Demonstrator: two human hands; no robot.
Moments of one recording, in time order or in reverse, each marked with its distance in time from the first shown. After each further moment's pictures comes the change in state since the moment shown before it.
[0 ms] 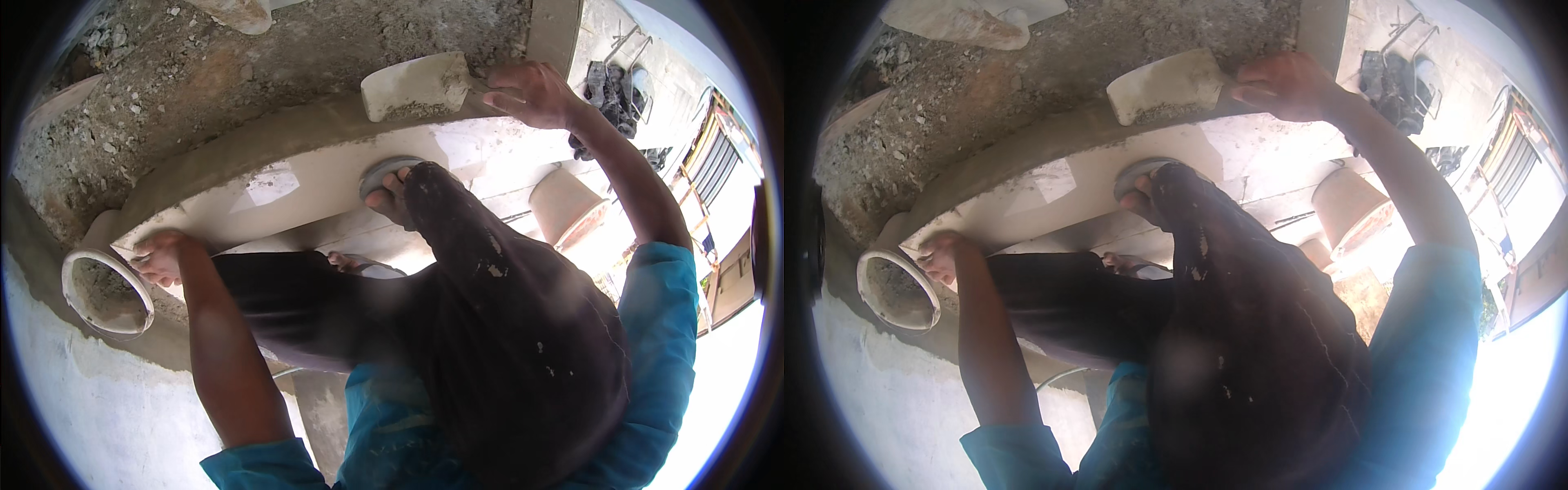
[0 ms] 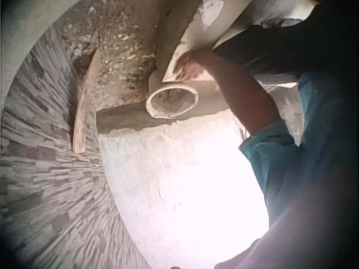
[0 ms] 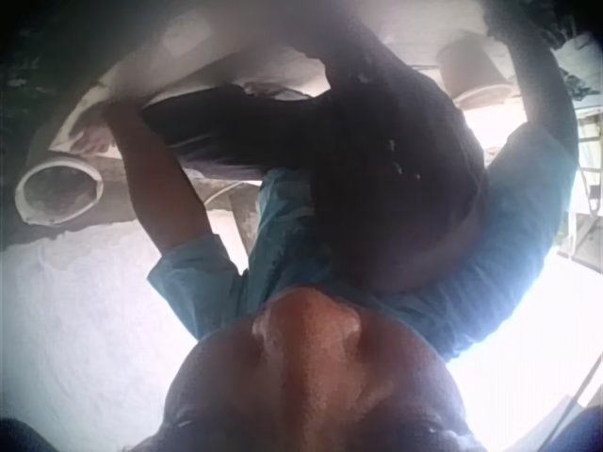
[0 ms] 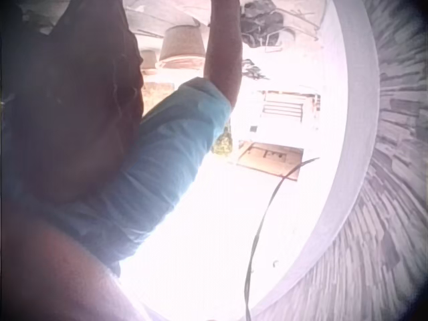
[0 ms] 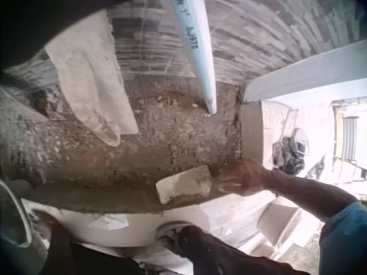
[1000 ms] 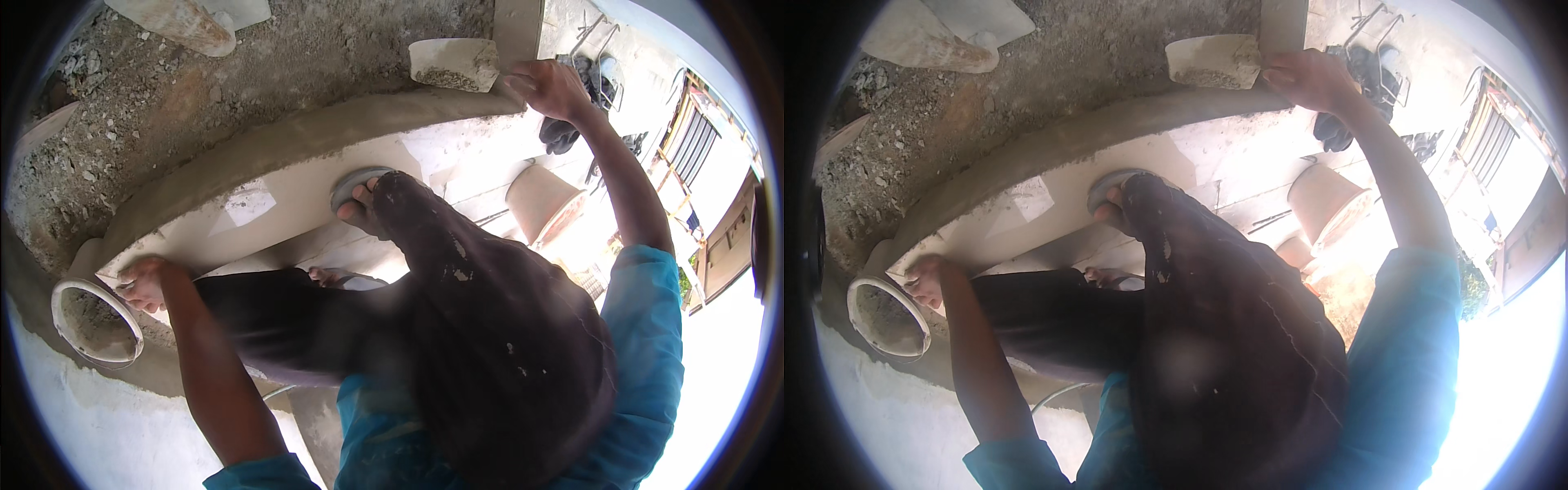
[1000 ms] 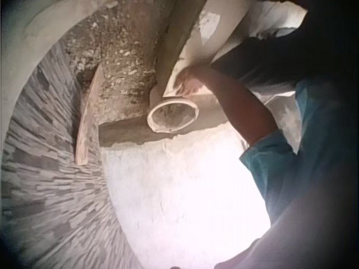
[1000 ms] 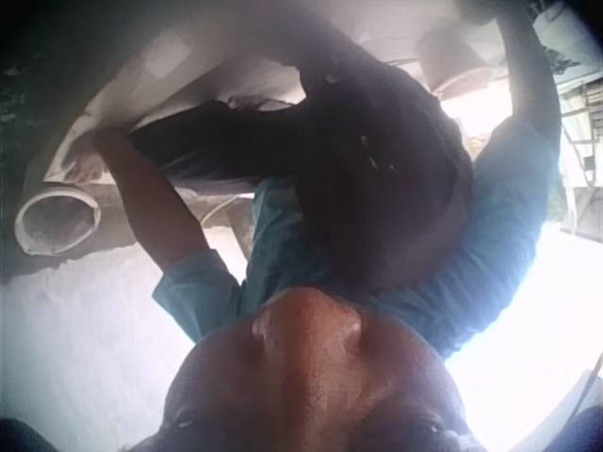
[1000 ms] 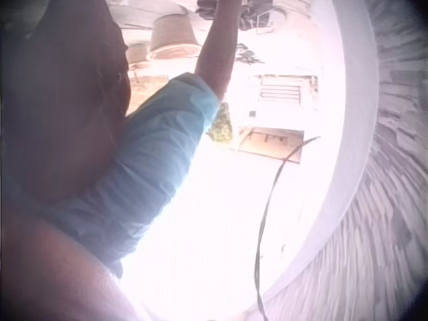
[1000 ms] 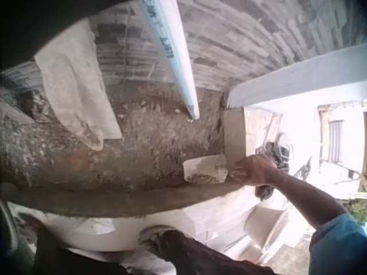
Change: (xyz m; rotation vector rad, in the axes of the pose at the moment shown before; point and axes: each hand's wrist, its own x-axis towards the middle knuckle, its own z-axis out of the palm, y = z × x) left_hand 0.001 -0.003 0.003 -0.059 -0.001 0.016; right_hand -0.047 0.053 -0.019 -0.198 0.178 0.280
